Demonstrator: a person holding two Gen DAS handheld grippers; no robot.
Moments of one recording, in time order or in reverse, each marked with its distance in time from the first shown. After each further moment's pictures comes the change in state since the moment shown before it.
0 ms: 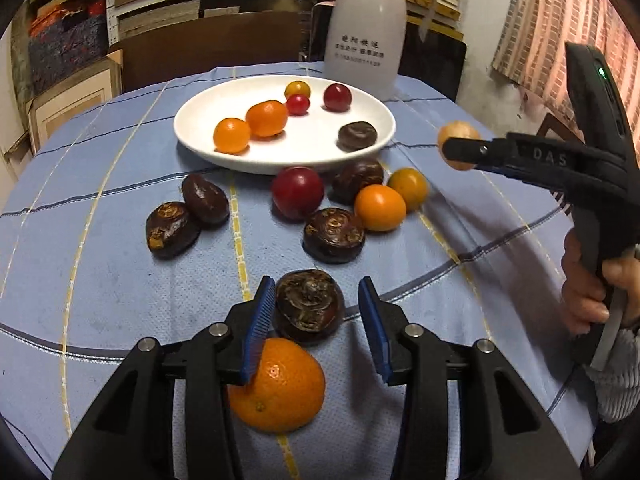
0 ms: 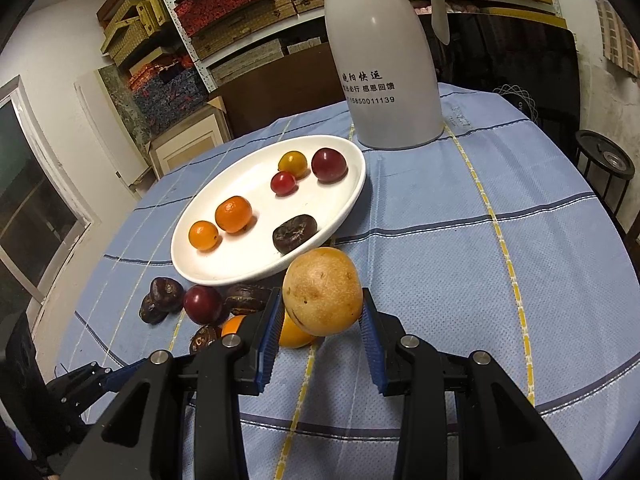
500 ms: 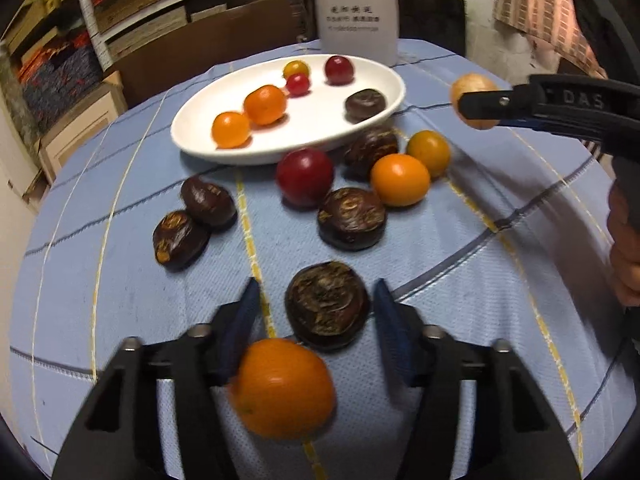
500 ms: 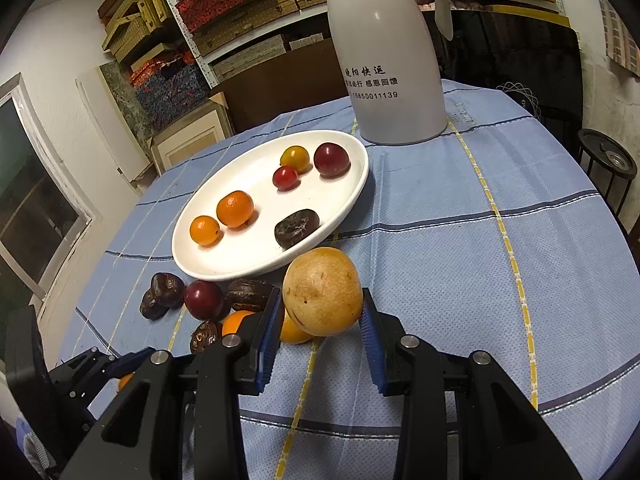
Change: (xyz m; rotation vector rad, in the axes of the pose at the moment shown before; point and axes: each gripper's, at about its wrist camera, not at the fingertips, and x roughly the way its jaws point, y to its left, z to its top) left arm 0.019 -0.014 0.004 0.161 0.077 0.123; right arm 0.002 0.001 -0.001 -0.004 0.014 0.006
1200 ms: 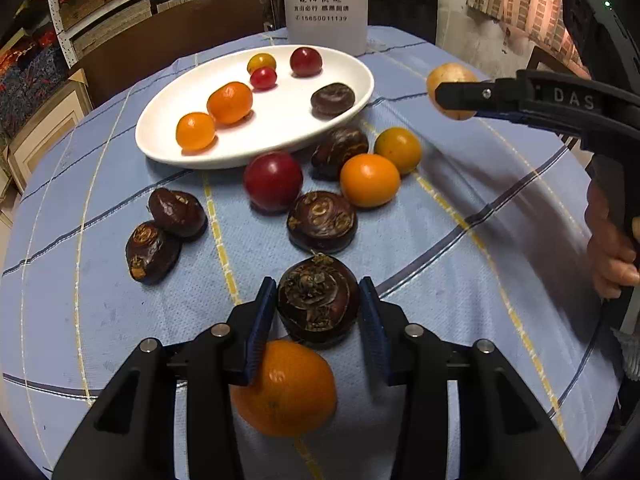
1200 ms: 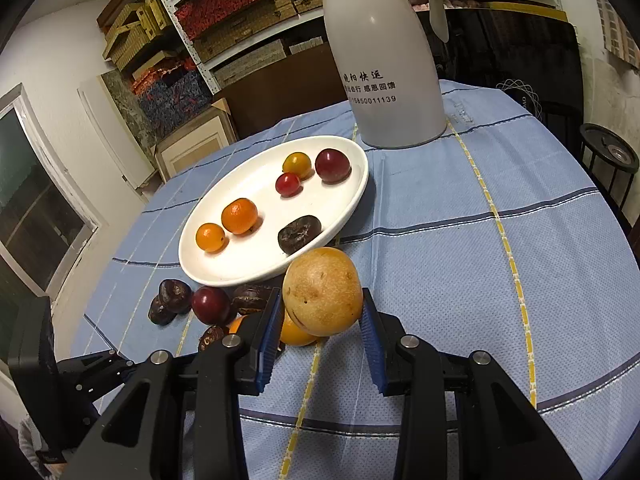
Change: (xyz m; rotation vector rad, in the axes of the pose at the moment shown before) left arm 0.002 0.002 0.009 0.029 0.049 -0.111; right arm -0.005 -0.005 0.002 0.024 -0.011 0.026
